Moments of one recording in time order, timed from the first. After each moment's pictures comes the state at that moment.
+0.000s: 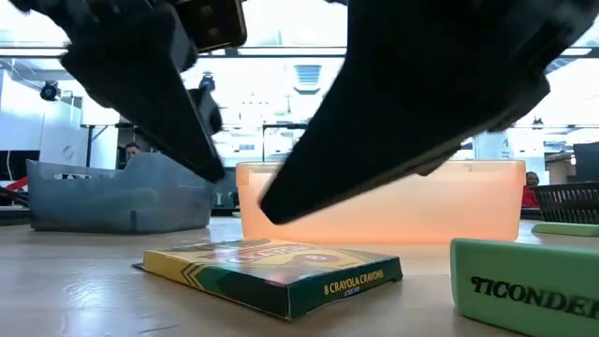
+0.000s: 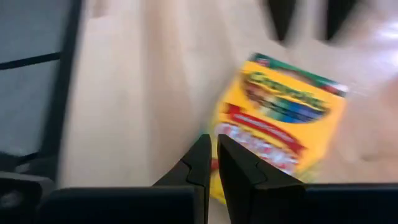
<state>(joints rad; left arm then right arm) -0.49 1.71 0.98 -0.07 -0.11 -0.59 0.64 2.16 1.39 -0.08 0.48 0.70</state>
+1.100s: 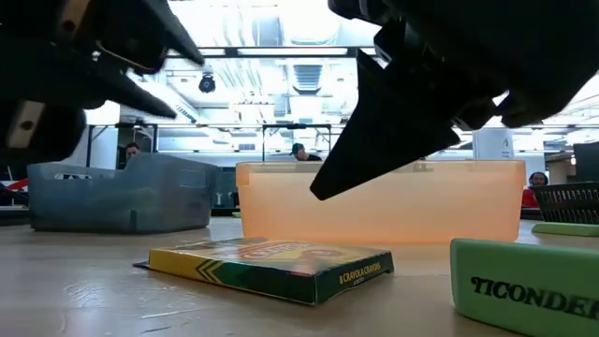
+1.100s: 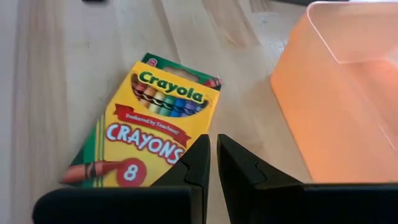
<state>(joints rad) -0.67 1.68 0.90 0.19 -0.40 -1.72 0.61 2.12 1.39 -0.33 0.68 0.68</state>
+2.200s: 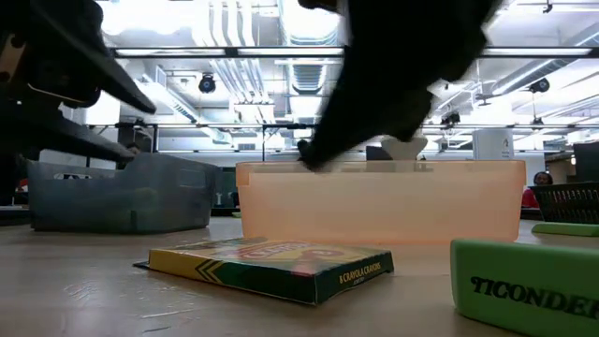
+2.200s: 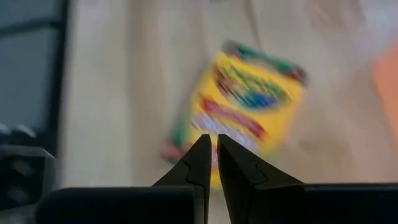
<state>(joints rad) -0.80 1.70 0.74 0.34 -0.69 -1.85 0.53 2.04 1.39 -0.25 0.22 0.64</state>
